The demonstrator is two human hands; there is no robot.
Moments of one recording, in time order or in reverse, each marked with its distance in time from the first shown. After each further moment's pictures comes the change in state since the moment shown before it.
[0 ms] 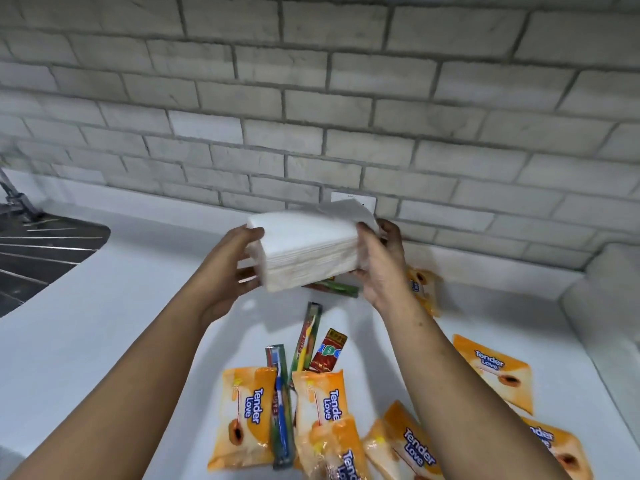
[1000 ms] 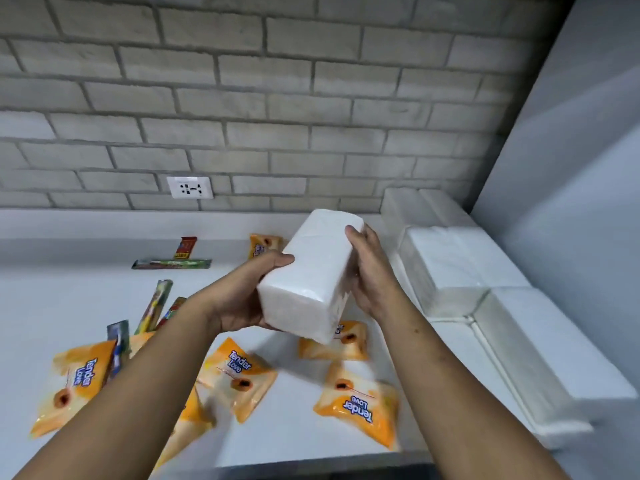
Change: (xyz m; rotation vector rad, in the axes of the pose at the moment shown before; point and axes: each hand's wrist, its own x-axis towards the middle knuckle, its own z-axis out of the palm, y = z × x) left_hand -0.170 -0.086 0.292 0.158 -0.570 -0.358; right_hand -0.145 -0.116 -0.305 -0.007 0.091 -0.065
